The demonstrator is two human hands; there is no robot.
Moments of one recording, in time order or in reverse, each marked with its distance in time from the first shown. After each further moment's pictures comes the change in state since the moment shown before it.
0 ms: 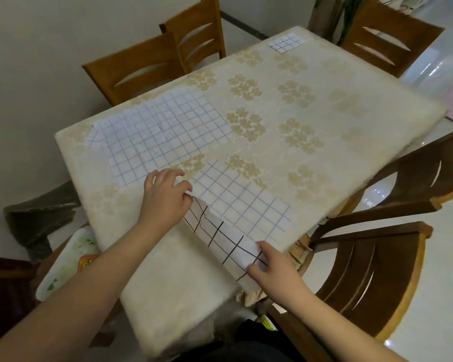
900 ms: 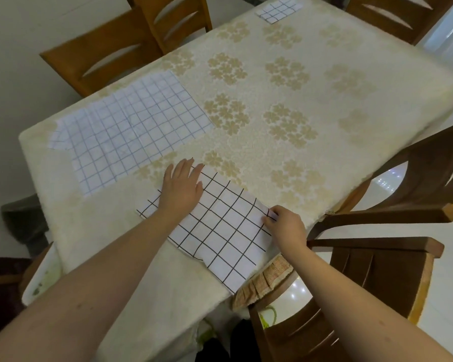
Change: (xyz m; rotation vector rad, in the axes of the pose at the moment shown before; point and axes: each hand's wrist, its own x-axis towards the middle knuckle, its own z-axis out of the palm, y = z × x) left_hand 0.072 0.048 0.142 0.075 -0.245 -0.047; right_hand 0.159 0.118 -0.064 -0.171 0.255 0.215
